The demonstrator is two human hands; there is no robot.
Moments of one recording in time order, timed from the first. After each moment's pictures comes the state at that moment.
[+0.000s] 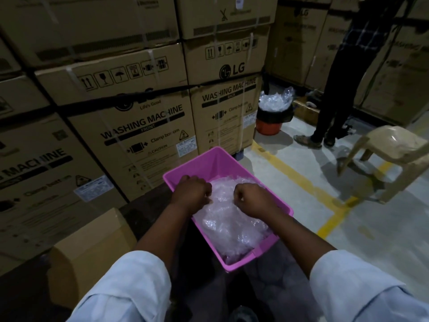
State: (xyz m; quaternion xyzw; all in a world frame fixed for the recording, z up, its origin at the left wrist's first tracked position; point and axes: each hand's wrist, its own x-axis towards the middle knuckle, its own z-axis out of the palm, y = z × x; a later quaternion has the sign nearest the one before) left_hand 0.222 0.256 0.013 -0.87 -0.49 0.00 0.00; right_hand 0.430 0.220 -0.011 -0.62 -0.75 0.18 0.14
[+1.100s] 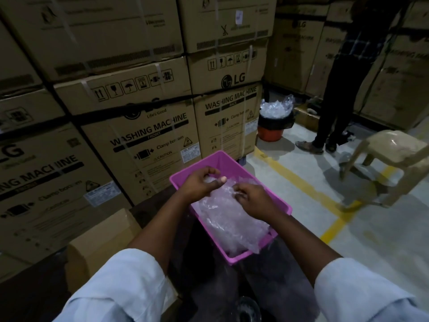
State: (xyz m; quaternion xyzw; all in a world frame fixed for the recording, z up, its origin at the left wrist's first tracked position) left_hand 0.228 0.233 0.064 -0.69 -0.51 -0.26 -0.44; right_hand 0.422 0.192 0.008 -0.58 -0.72 0.23 0.30
